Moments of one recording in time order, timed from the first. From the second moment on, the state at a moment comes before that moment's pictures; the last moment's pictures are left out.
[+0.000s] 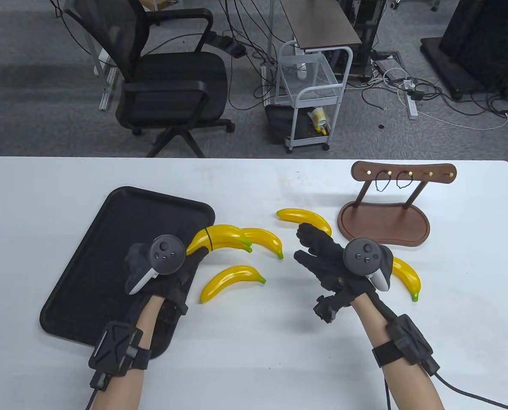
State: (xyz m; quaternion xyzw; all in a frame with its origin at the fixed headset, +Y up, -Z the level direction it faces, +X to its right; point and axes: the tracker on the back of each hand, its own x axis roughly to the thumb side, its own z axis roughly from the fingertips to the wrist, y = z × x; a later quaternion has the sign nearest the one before) left_hand -0.211 -0.692 -0.326 0.02 -0.06 0.20 0.98; right_hand 0.180 -0.711 -0.347 0.19 -0.03 0.89 0.42
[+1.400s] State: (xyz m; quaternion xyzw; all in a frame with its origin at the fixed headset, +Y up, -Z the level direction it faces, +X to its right) left_hand -0.395 -0.787 -0.357 -0.03 0.22 0.28 0.93; right_hand 0.214 -0.719 -0.351 0.15 -0.03 0.89 0.42
